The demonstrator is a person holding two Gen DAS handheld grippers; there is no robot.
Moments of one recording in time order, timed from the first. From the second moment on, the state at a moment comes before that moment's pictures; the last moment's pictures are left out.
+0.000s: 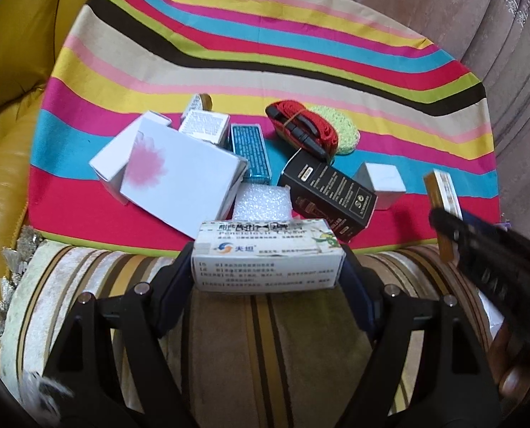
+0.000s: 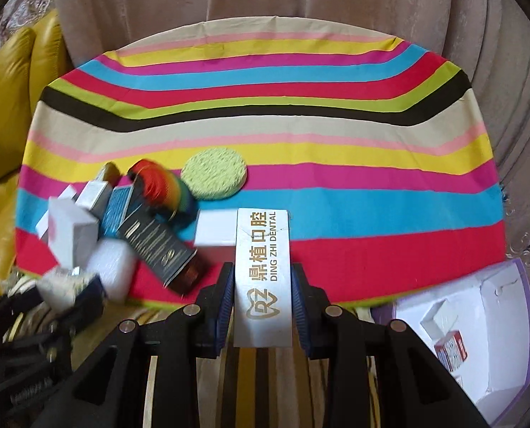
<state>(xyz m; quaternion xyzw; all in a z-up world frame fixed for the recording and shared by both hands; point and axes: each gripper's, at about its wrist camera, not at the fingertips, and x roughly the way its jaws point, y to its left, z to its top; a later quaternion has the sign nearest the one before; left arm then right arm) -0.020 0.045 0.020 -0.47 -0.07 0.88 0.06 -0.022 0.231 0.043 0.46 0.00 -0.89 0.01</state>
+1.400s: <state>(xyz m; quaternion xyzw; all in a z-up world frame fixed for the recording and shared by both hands) -0.001 0.177 0.044 -0.46 0.02 0.87 0.18 0.045 0.333 0.047 0.46 -0.09 -0.88 -0.10</state>
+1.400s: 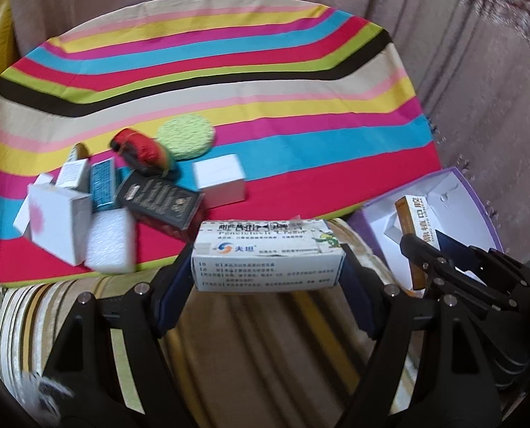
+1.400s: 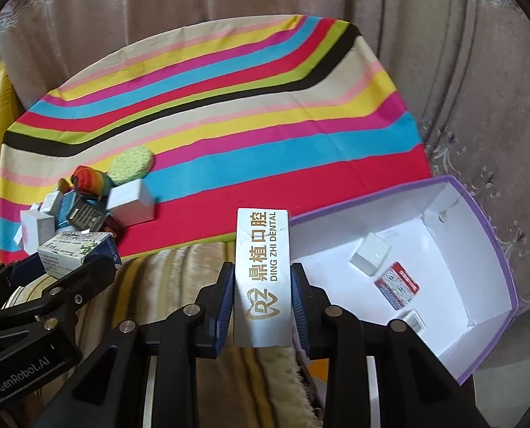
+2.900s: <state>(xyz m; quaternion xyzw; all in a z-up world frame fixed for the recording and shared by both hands) 0.021 0.298 0.050 -0.43 0.11 0.84 0.31 0.114 0.450 0.019 0.46 -0.25 -0.81 -0.27</state>
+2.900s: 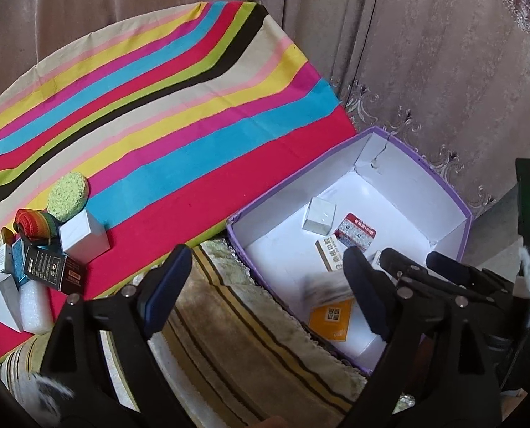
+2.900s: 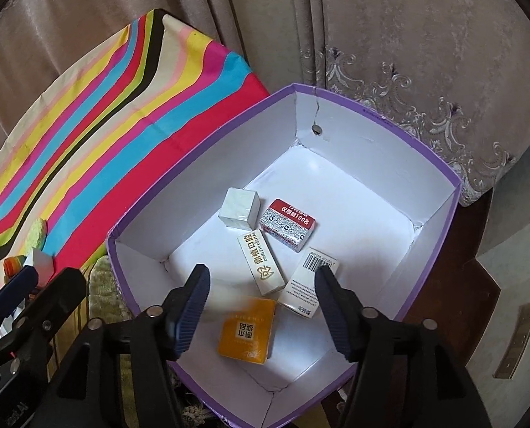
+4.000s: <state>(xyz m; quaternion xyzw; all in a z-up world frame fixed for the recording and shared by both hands) -0.002 0.169 0.052 -0.45 0.01 0.87 0.18 0.063 0.364 0.055 0.46 -0.09 -0.87 -0.18</state>
